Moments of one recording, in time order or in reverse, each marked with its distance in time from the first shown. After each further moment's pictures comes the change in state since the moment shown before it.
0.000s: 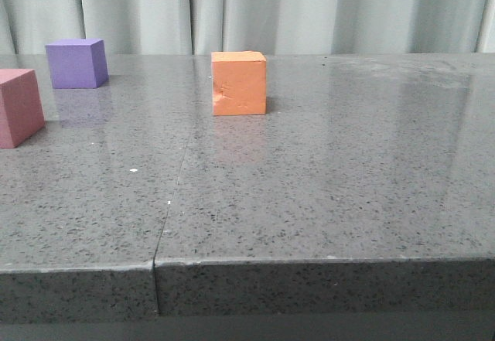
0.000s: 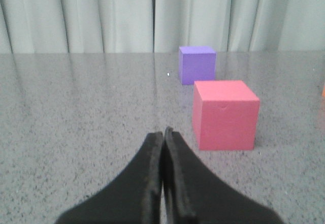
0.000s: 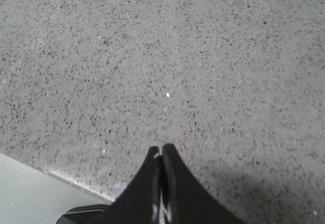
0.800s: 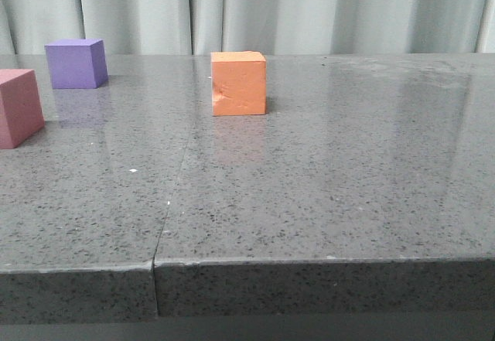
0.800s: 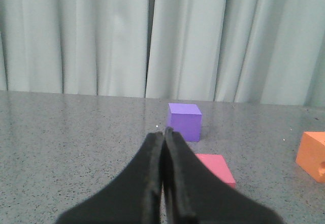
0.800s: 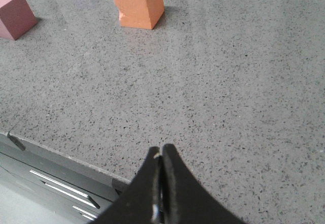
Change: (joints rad) left arm 0.000 0.100 -0.262 -0.076 0.091 0.000; right arm 0.000 -0.441 0.173 0.000 0.006 0.000
